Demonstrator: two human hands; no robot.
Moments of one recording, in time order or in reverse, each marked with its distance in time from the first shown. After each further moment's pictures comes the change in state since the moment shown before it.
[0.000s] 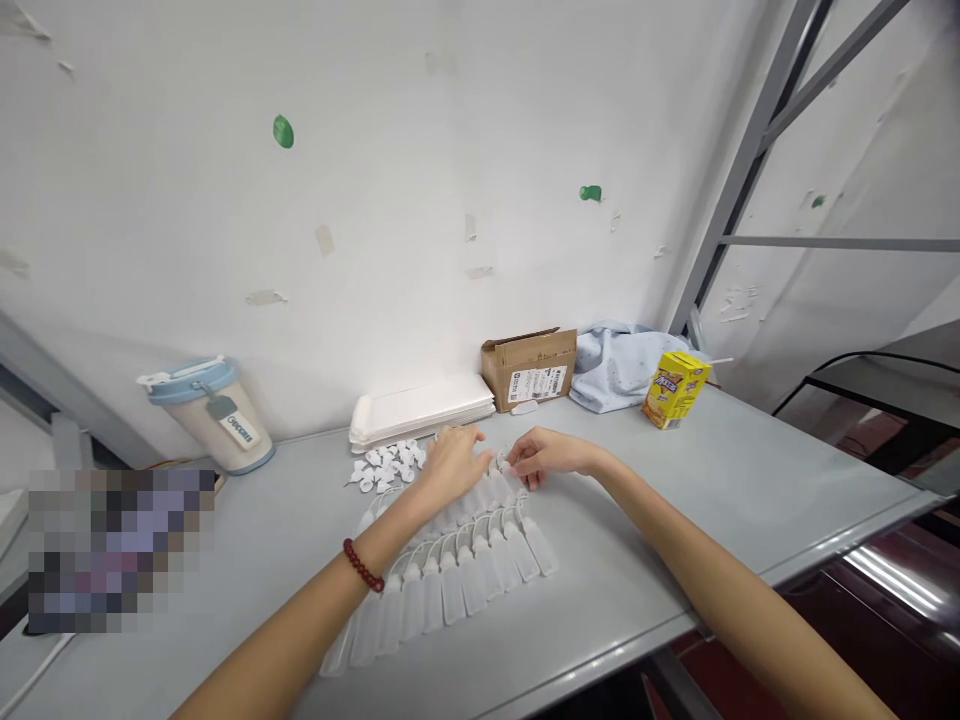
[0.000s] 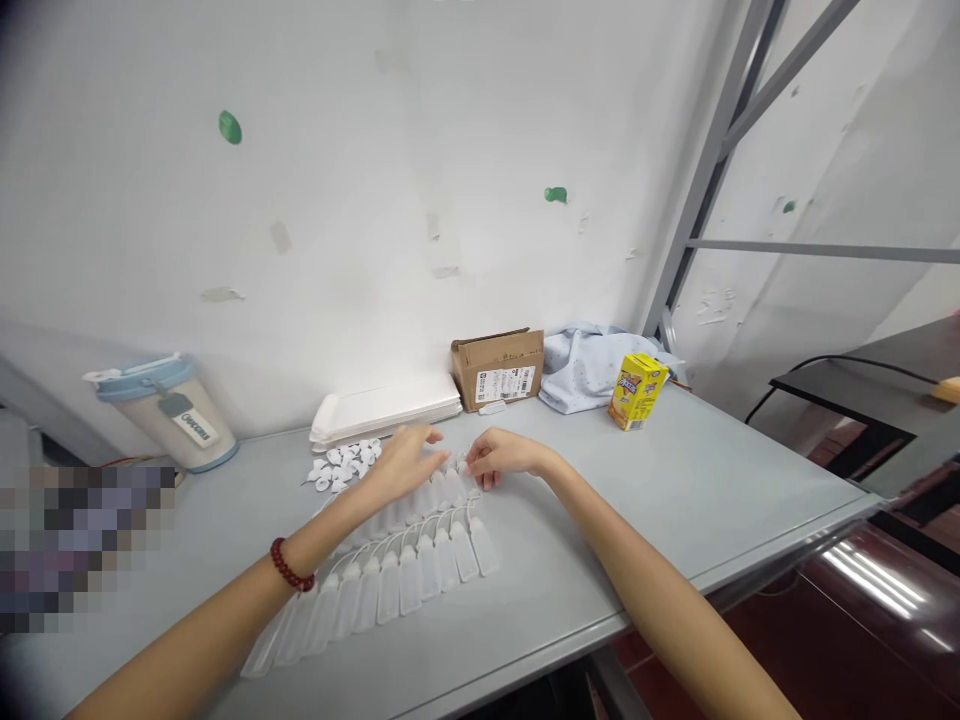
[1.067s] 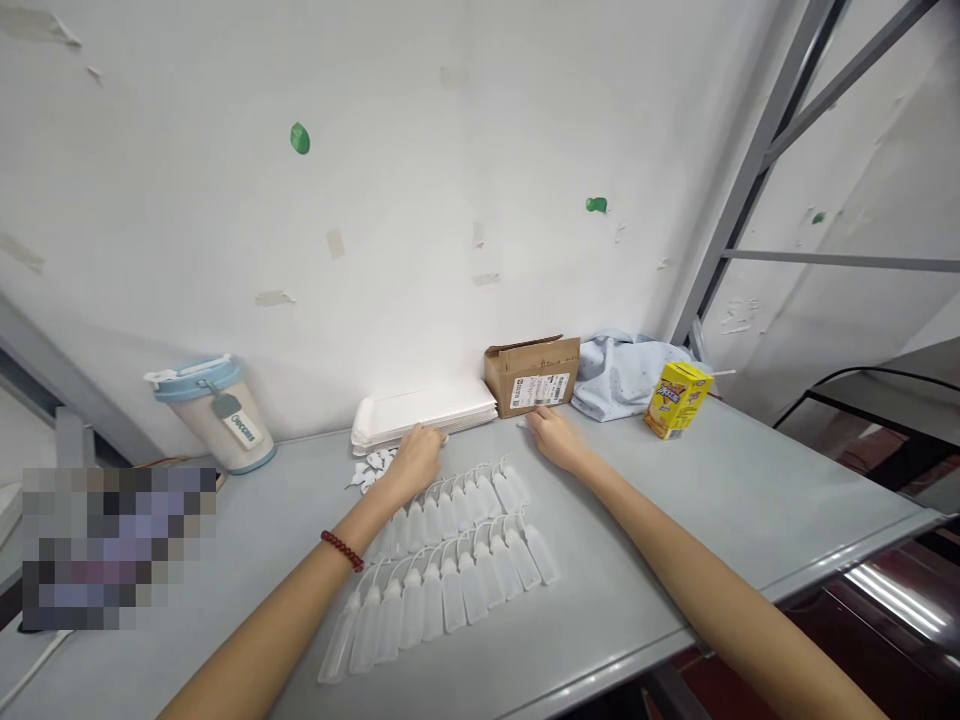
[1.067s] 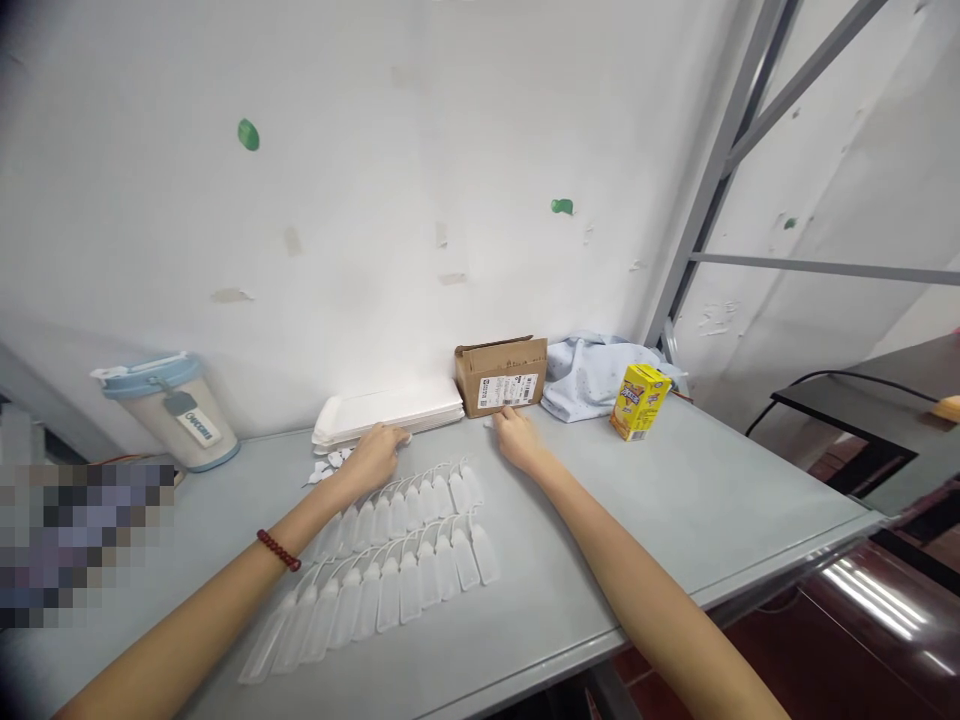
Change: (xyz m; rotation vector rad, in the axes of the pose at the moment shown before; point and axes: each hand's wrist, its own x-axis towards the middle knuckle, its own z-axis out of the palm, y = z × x) left_hand 0.013 -0.062 0.001 0.164 0.033 0.034; right_hand 0.032 0.038 -0.018 -1.092 0.671 0.026
